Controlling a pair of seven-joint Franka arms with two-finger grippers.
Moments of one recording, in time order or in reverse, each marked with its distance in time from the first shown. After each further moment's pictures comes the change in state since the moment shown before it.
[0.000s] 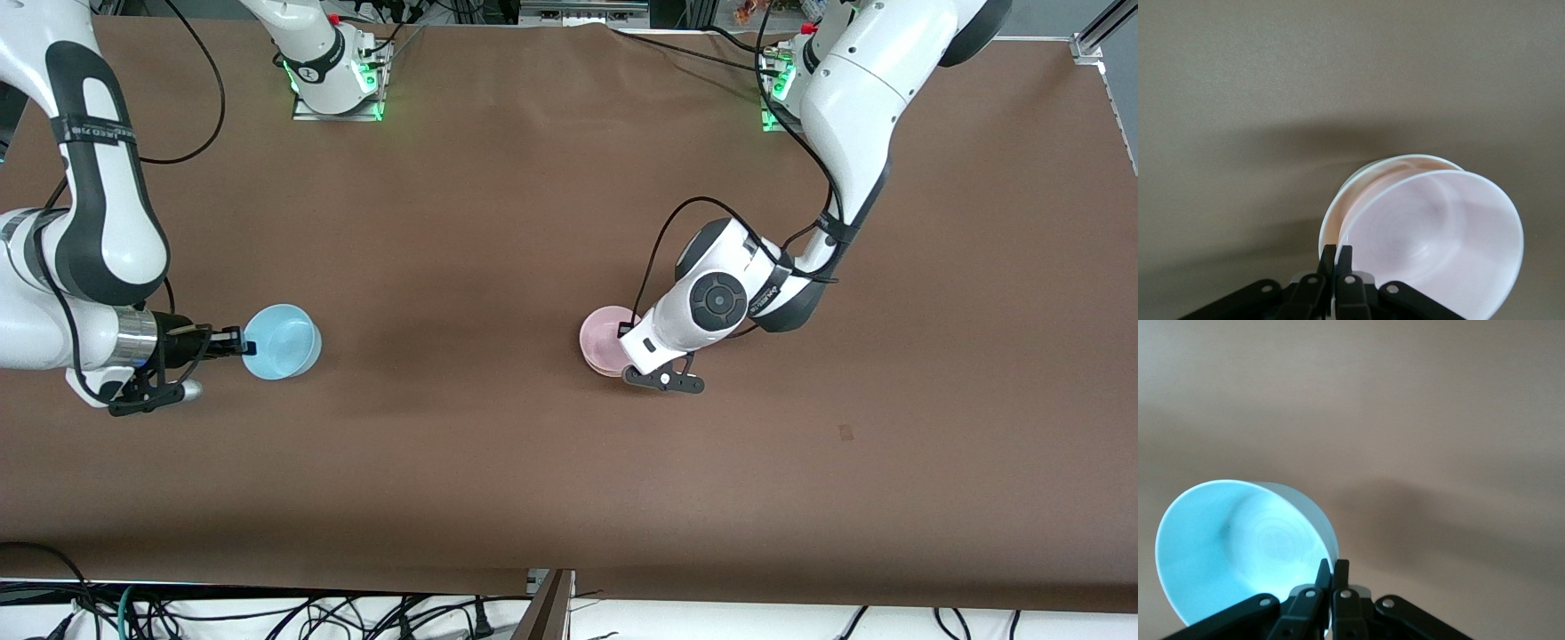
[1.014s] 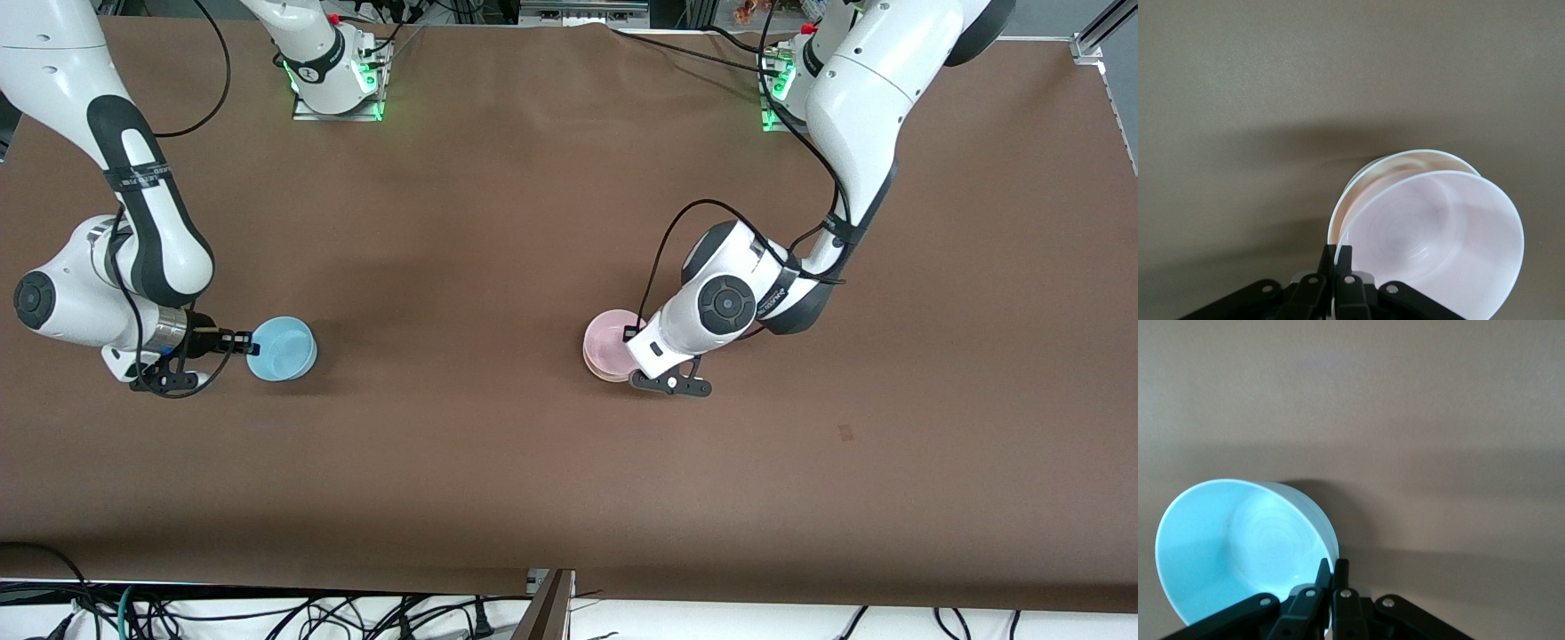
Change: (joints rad) left arm 0.014 -0.004 0.001 0.001 0.000 -0.001 0.000; right arm -0.079 0.033 -0.040 -0.340 -0.003 0.469 0.004
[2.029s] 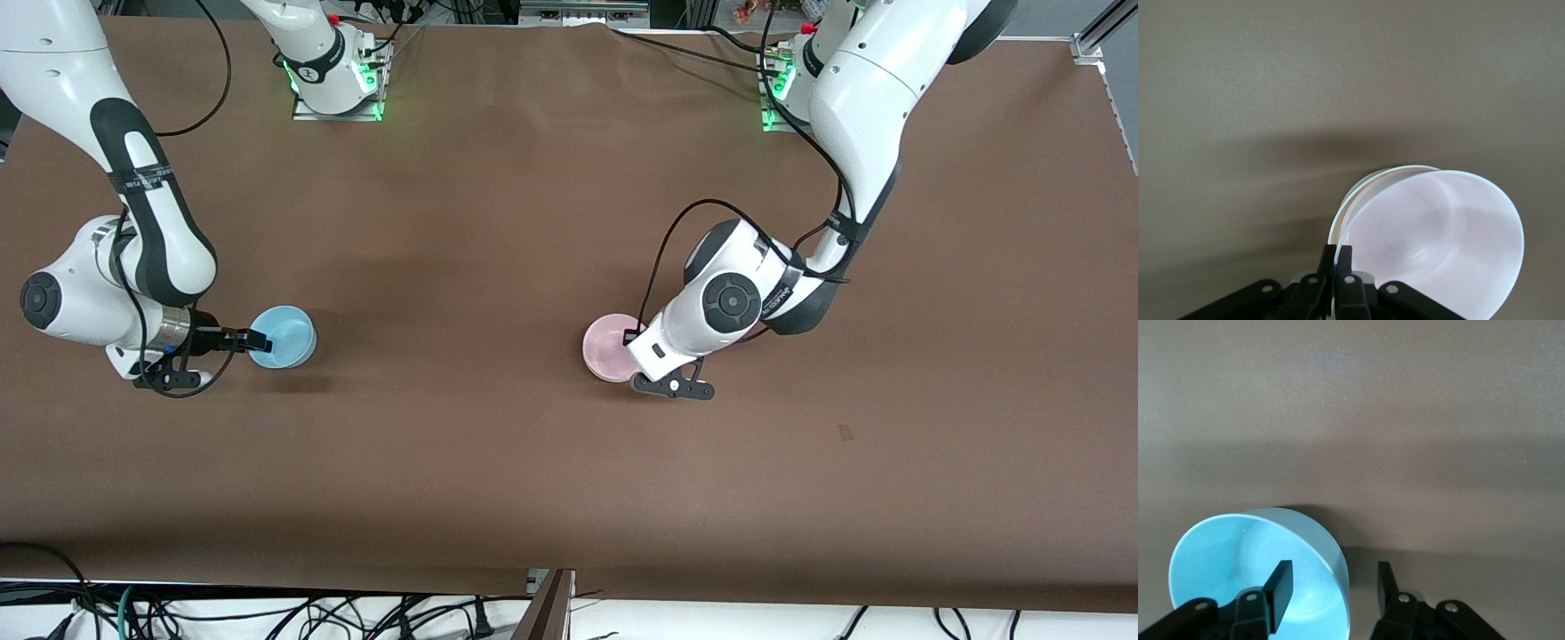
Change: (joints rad) left arm 0.003 -0.006 0.002 0.018 0.000 0.003 0.000; right arm 0.000 0.005 -0.004 -0.022 -0.002 0.006 0.025
